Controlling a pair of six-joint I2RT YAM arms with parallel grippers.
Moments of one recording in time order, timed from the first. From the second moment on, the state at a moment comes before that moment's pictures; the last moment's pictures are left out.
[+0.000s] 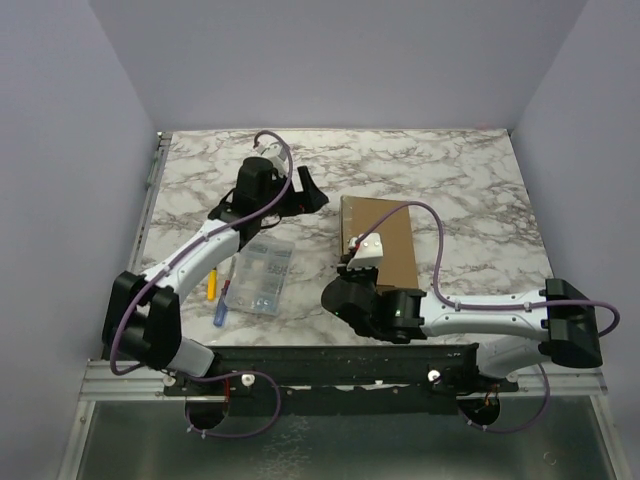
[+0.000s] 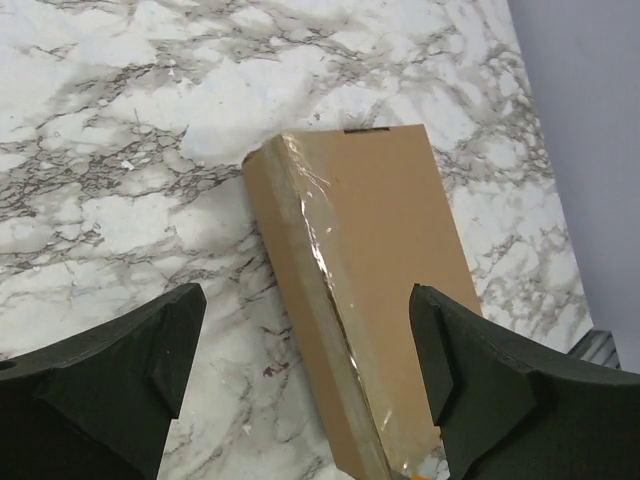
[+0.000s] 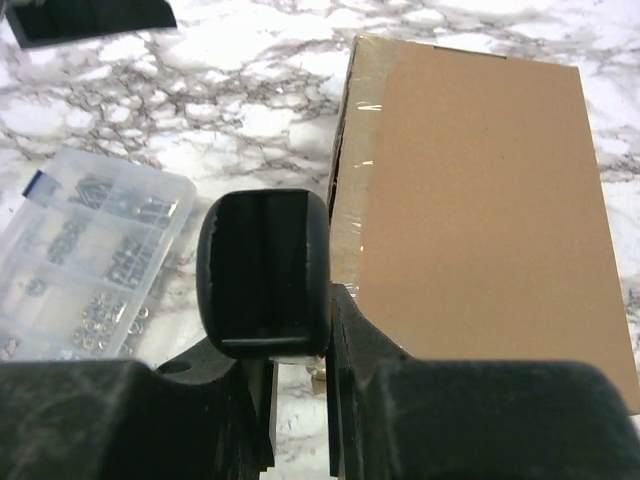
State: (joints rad) left arm -0.43 1.49 1.07 -0.04 0.26 -0.55; right arm 1.36 1.37 0.91 -0.24 1.13 0.73
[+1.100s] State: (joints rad) left arm -0.50 1.63 0.97 0.00 0.25 -0.62; right arm 0.82 1.01 0.87 -0.14 0.96 0.27
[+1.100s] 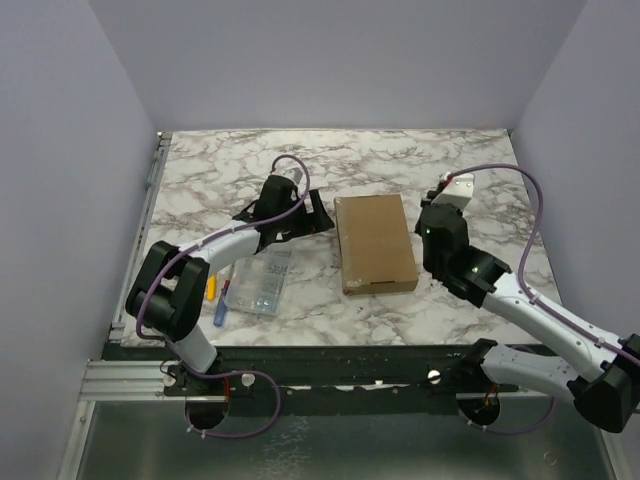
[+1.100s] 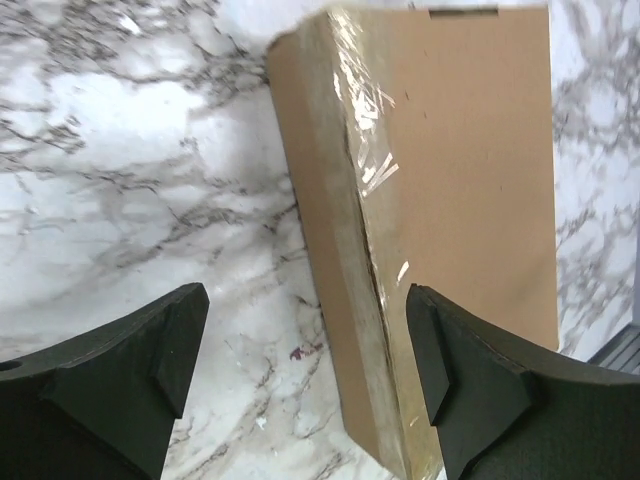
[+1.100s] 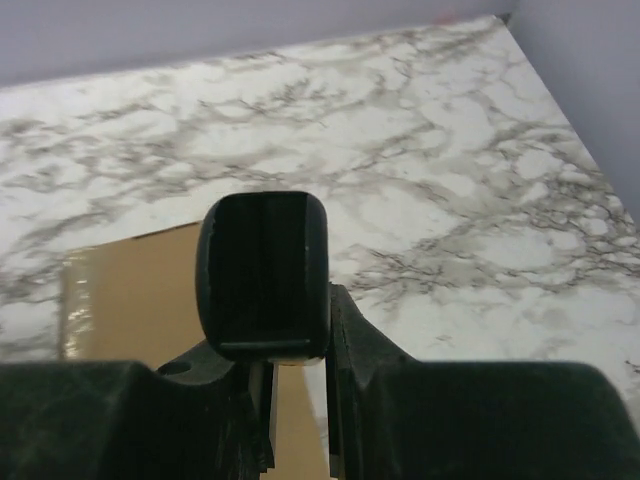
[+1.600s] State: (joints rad) left arm -0.53 1.94 1.18 0.12 0.25 -0.80; right arm 0.57 1.16 0.71 -0.14 0.53 0.32
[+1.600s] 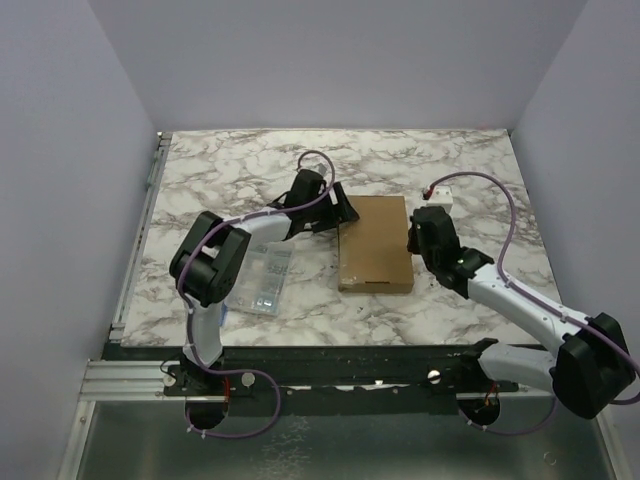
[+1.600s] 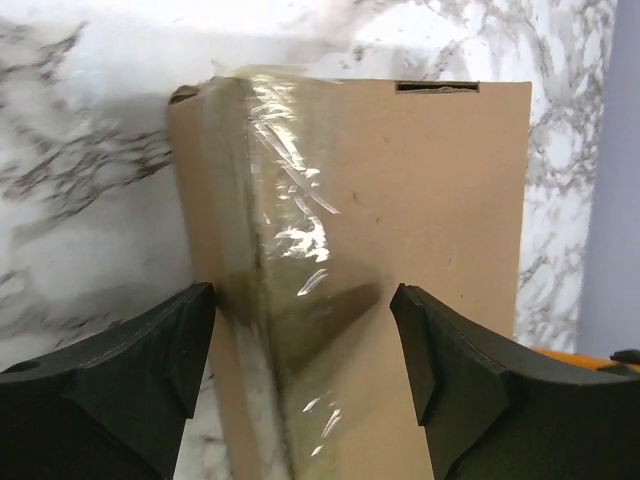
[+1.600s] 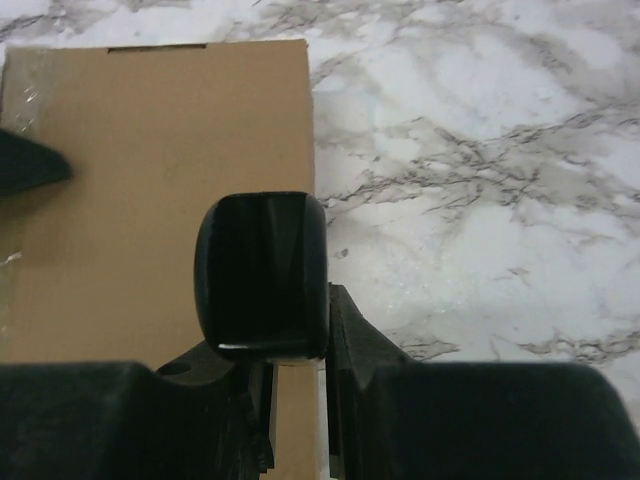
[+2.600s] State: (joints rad) left arm -0.62 1.64 1.44 -0.44 -0.01 -0.41; right arm 0.62 0.93 0.88 -0.38 0.72 0.39
